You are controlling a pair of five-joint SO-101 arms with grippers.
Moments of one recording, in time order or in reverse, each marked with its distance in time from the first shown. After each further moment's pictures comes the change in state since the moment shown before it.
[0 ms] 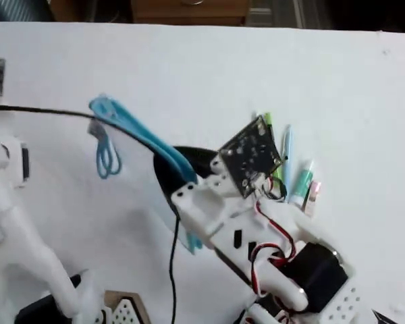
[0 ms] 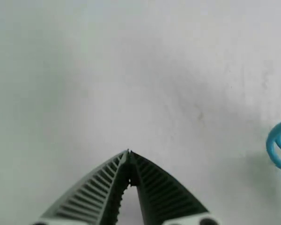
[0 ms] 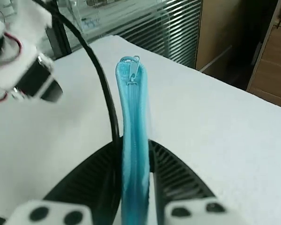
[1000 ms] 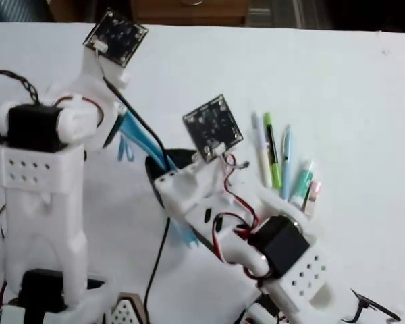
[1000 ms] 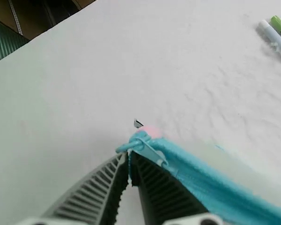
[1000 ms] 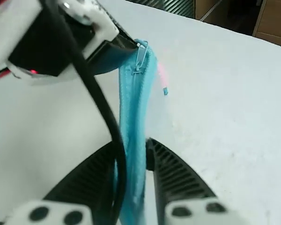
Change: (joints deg) left arm 35.7 14.2 -25.0 2.1 0.0; right arm 0.5 7.6 3.9 1.1 -3.4
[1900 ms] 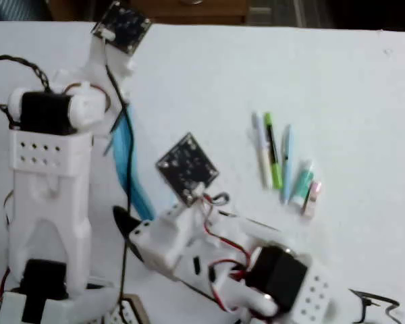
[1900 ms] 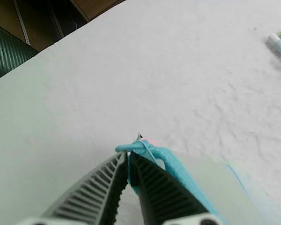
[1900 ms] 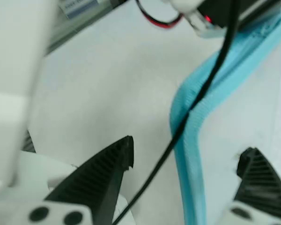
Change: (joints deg) left arm 2.9 9.3 -0.8 -6.3 0.0; right arm -18.6 -3.9 1.3 -0.3 -8.8
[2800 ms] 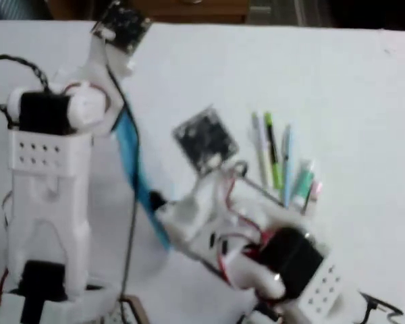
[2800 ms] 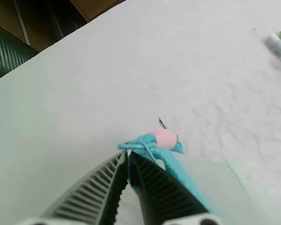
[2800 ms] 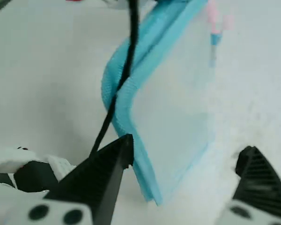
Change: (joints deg) left arm 0.1 0.0 0.0 0.0 0.0; right arm 8.7 3.9 -7.3 14.5 4.0
